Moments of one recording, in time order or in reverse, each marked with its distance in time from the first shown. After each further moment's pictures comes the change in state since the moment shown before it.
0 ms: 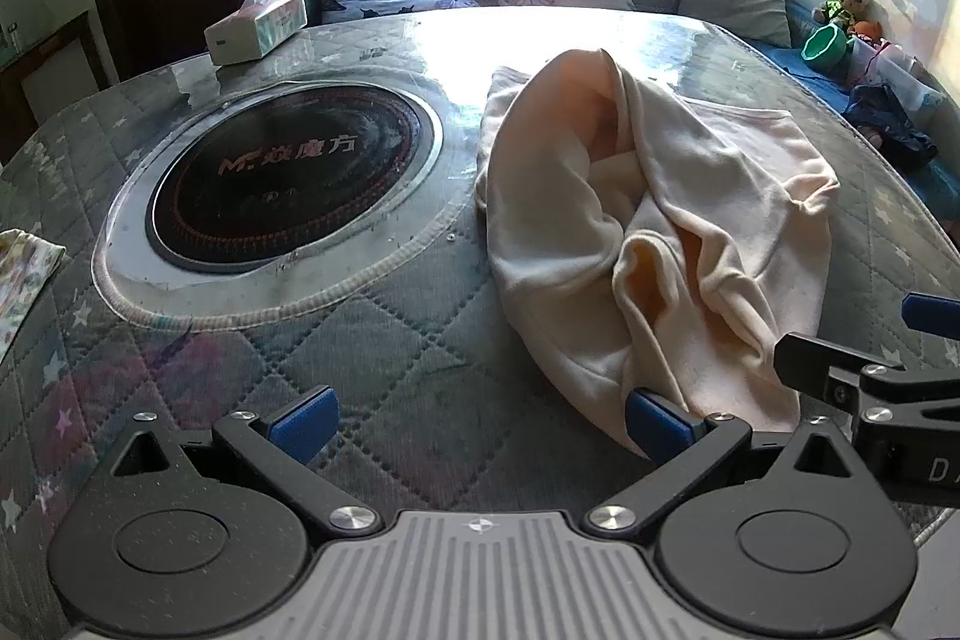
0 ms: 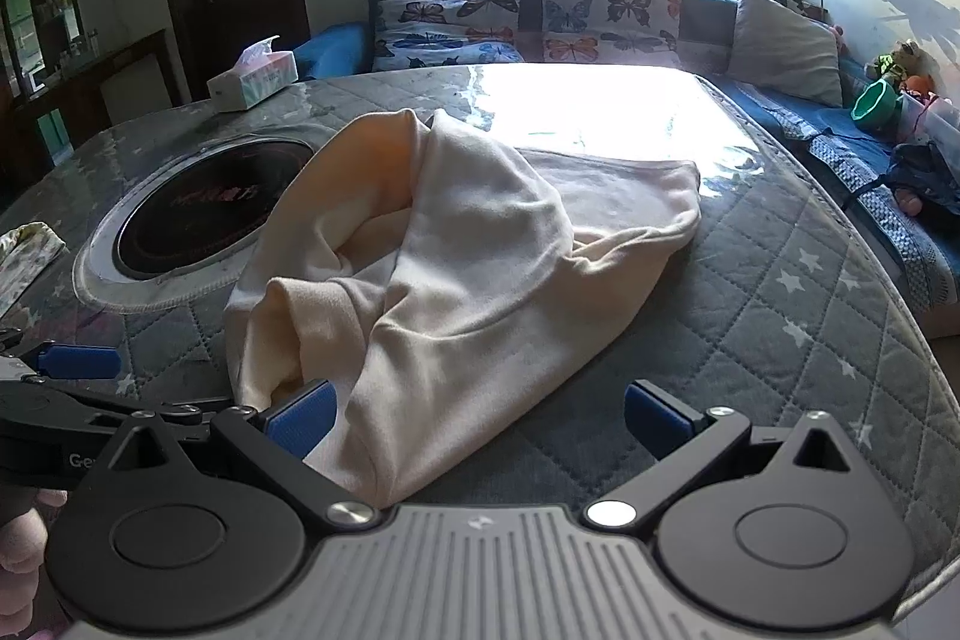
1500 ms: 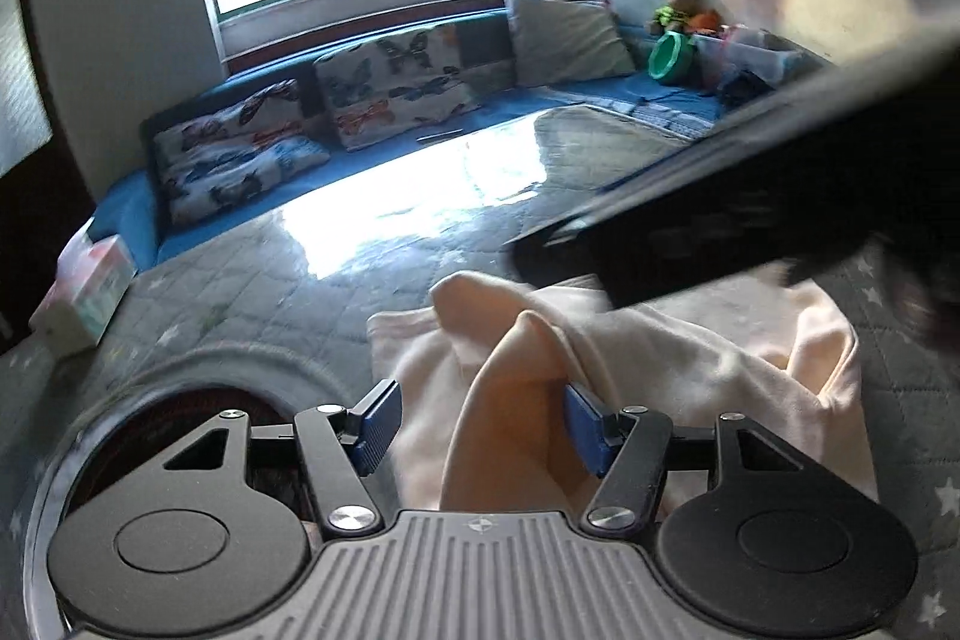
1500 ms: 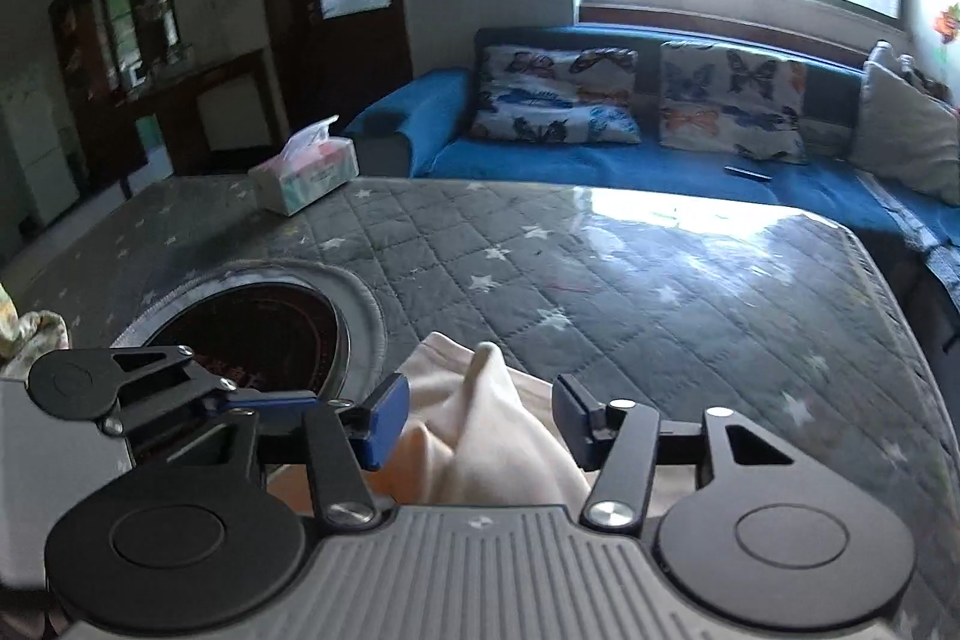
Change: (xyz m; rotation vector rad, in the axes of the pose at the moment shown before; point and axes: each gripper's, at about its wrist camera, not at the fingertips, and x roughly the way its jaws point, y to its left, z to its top) left arm 0.081 -0.023 0.126 0.380 -0.223 -0.203; right arm 0.114 0.004 0.170 -0.147 -0.056 0.212
